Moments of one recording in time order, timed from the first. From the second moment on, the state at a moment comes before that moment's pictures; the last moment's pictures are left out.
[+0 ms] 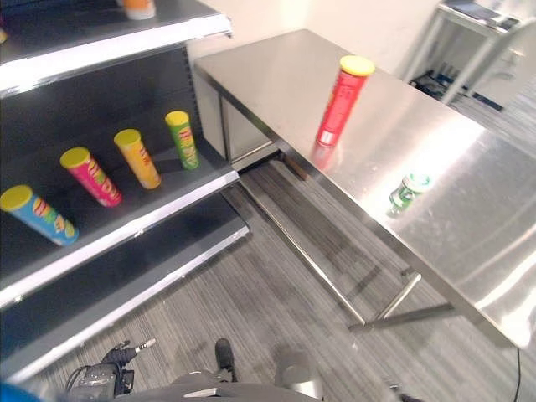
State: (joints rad) left arm 0.00 0.33 -0.07 1.17 -0.21 -0.03 0.07; right arm 0.14 -0.39 -0.39 1.21 0.36 0.02 -0.20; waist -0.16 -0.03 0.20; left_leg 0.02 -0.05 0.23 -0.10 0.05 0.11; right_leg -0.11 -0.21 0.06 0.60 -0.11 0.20
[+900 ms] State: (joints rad) left arm 0.15 0.26 -0.07 1.06 -0.15 -0.04 0.04; right arm 0.23 -1.09 -0.54 0.36 0.12 -0.07 -0.18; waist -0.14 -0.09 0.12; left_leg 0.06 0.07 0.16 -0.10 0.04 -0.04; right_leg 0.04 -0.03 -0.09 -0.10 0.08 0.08
